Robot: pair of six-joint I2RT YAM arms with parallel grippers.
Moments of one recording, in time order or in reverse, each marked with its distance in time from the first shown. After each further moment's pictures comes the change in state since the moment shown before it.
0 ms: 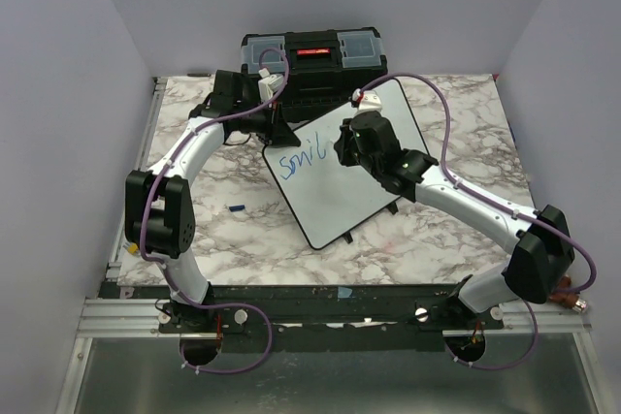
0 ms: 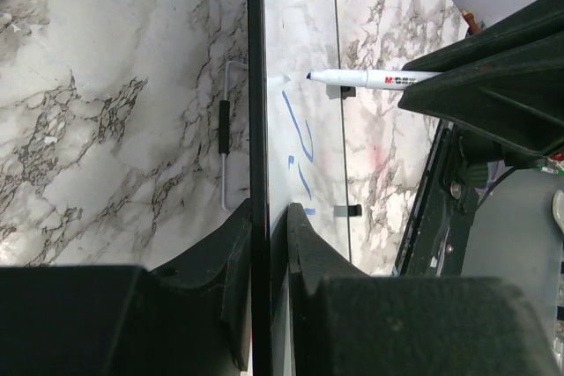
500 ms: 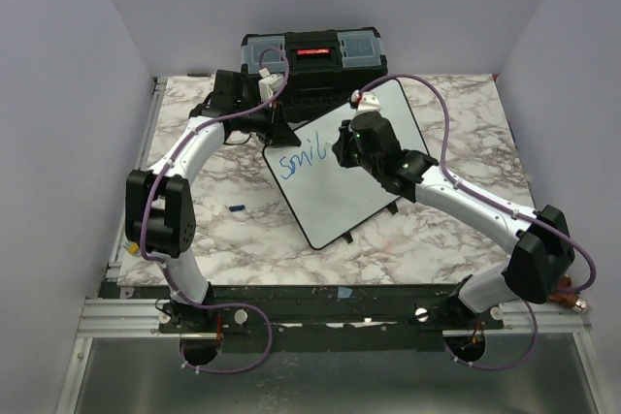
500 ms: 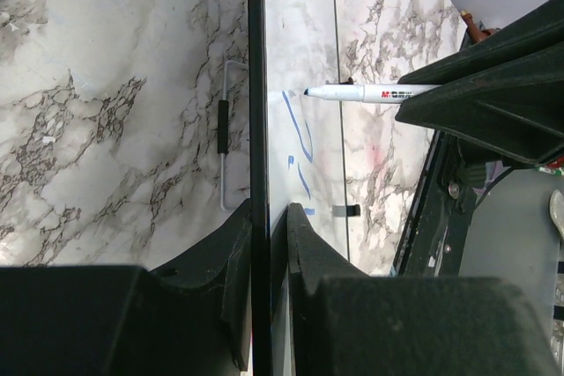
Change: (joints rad) left arm 0.000 0.001 0.004 -0.004 -0.001 -0.001; right arm -0.003 0.000 -0.011 0.002 -0.043 0.001
